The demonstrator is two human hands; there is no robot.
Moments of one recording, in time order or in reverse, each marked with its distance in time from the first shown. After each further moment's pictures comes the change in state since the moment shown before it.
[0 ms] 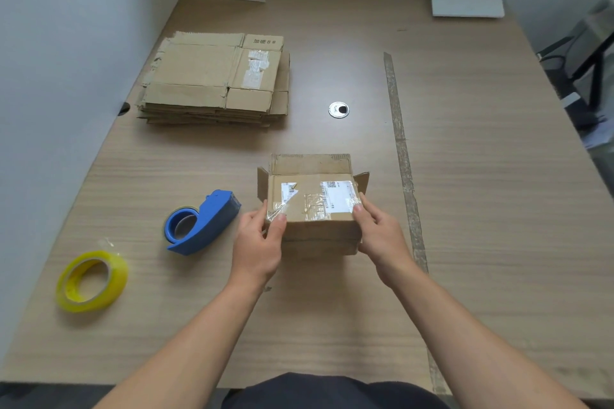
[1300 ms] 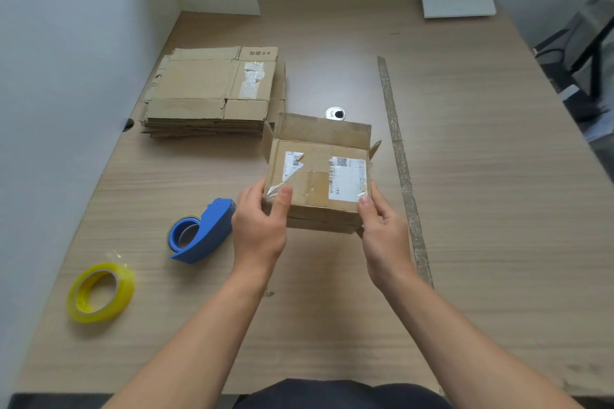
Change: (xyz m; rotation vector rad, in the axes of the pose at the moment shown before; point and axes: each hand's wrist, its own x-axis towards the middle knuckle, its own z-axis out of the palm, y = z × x) left_hand 0.004 0.056 -0.003 -0.088 0.130 0.156; right_hand -0.022 -0.018 0.008 0.230 0.108 -0.173
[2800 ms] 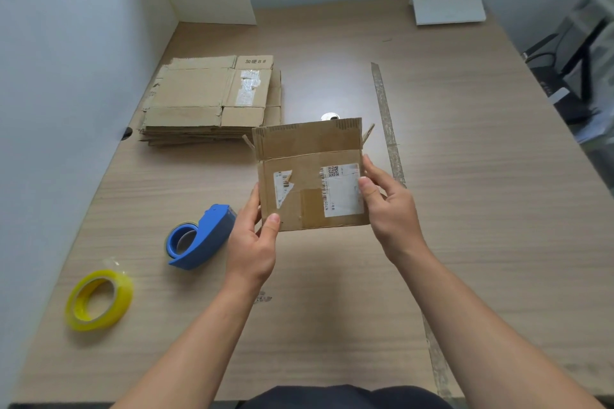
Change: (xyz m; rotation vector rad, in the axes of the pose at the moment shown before) left_hand -0.014 -0.012 -0.010 -0.234 -0.180 -0.057; right_hand 0.018 -0.044 -0.016 -0.149 -0.108 -0.199
